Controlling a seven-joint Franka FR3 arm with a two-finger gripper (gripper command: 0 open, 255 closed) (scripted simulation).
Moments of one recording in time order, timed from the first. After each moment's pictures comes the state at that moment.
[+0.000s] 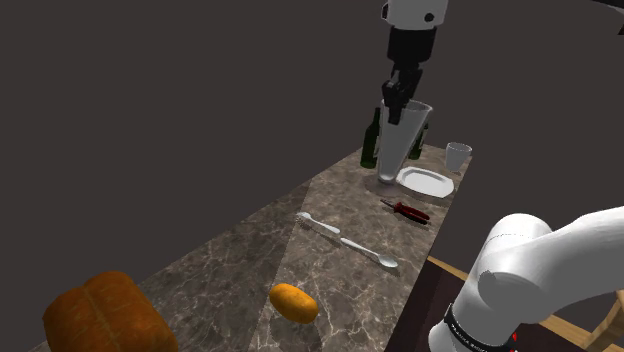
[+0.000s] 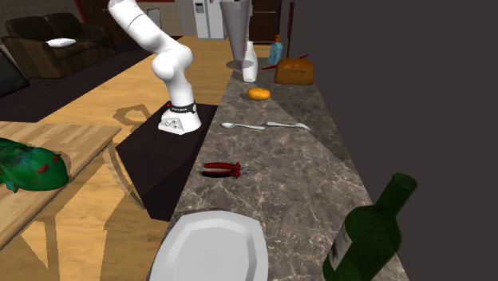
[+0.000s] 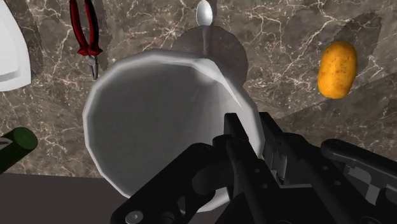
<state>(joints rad) 0.04 -0.73 0.11 -2.03 -0.11 1.33 0.01</state>
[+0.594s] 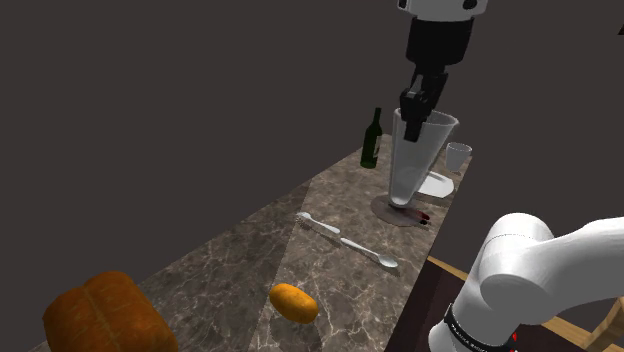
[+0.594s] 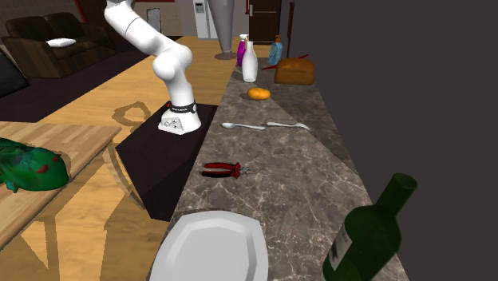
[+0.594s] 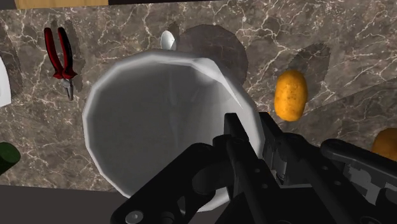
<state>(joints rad) 0.07 -0.86 0.26 -2.03 0.02 1.20 0.17</state>
